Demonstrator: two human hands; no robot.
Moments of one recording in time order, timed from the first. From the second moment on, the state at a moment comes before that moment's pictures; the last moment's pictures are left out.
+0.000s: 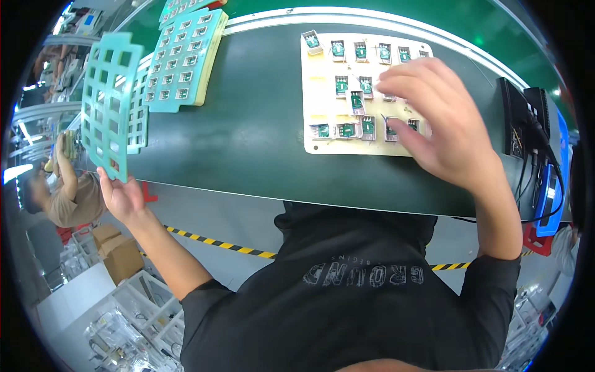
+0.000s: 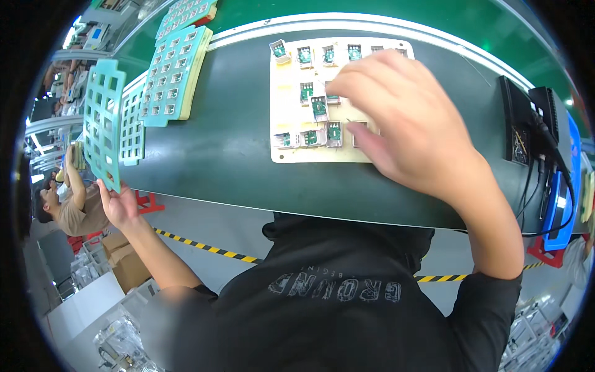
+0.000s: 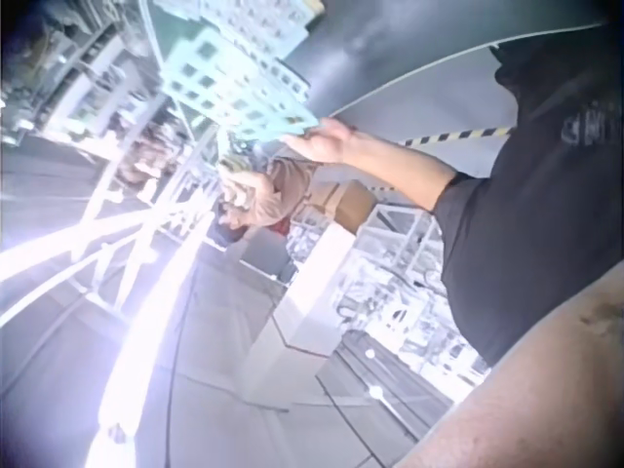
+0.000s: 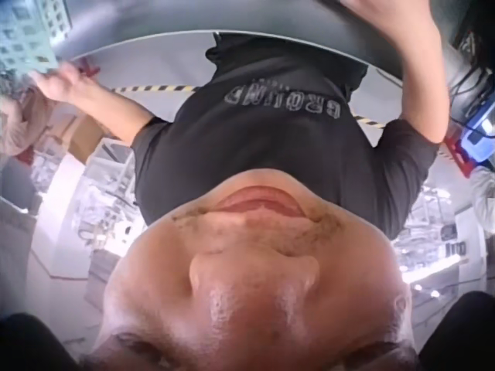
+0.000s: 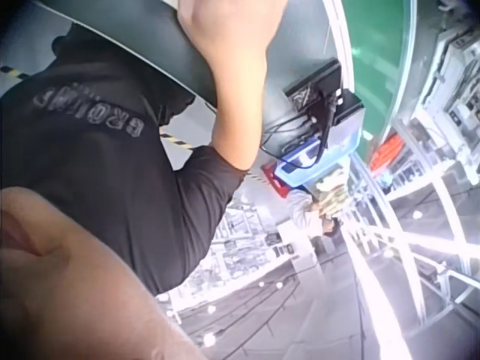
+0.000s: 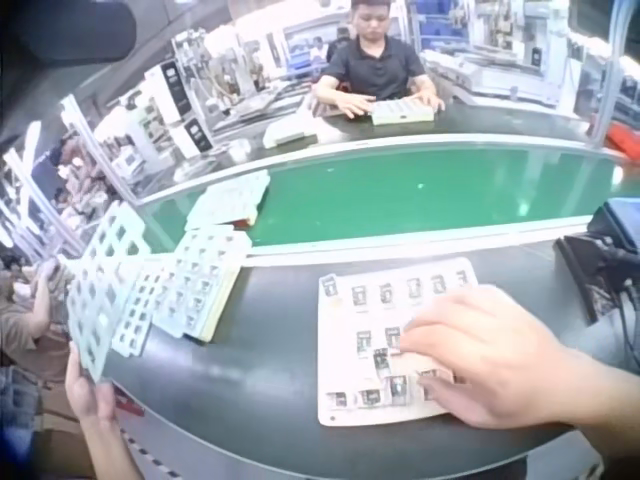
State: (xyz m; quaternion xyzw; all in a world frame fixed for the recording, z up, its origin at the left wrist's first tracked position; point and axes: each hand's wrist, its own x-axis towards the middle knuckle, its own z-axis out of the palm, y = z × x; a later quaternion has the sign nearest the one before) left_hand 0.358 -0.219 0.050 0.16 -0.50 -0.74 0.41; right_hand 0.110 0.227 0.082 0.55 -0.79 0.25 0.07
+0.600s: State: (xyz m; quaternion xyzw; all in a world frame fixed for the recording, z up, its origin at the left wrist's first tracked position) left_hand 0.384 -0.316 -0.029 0.29 -0.50 -0.67 0.46; right_hand 0.101 0.199 0.075 0.53 -0.81 0.23 0.06
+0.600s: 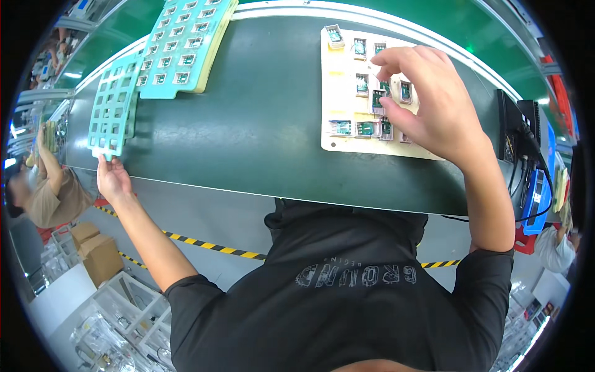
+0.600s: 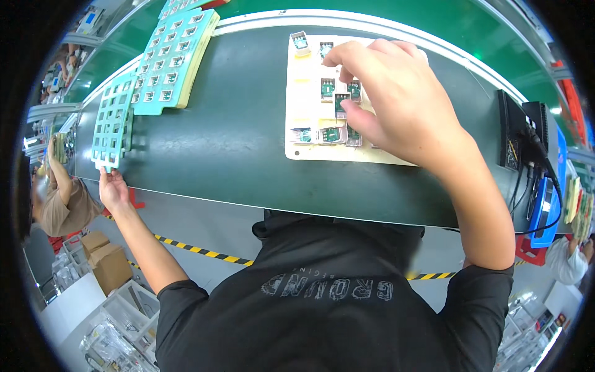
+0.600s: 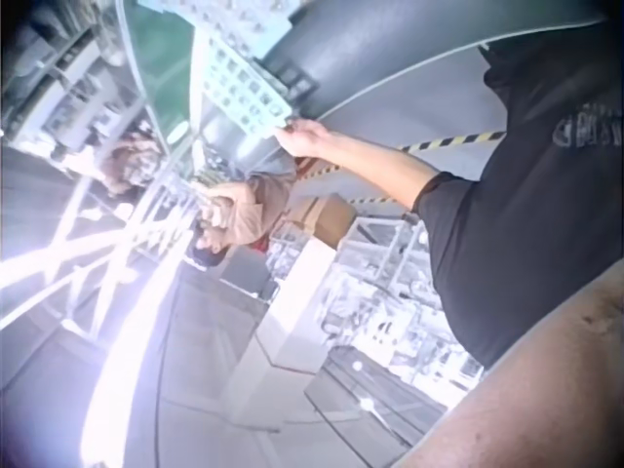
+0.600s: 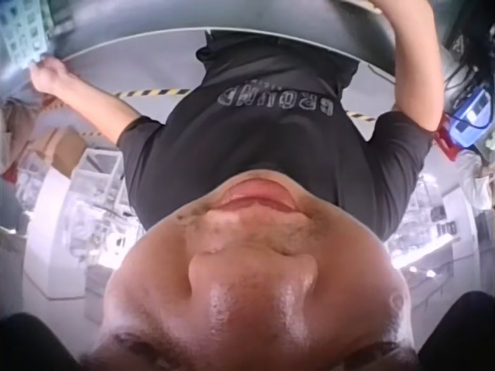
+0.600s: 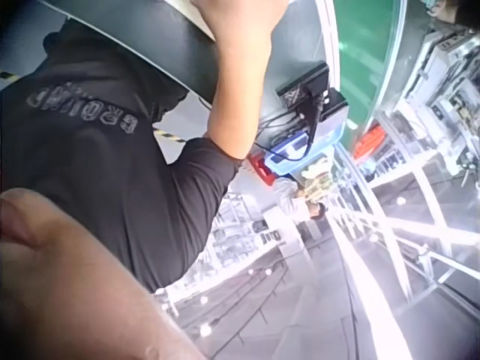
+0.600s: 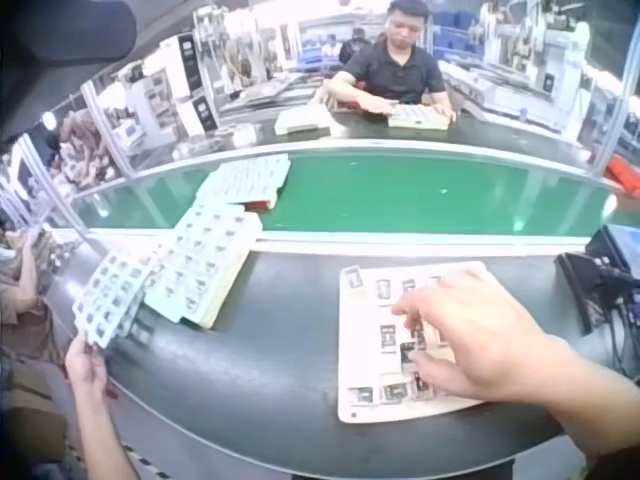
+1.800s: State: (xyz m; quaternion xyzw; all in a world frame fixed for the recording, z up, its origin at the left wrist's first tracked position) left_hand 0.243 0.021 0.026 0.00 -0.92 -0.33 0.23; right_hand 0.110 0.150 0.071 0.55 -0.83 0.13 0.06
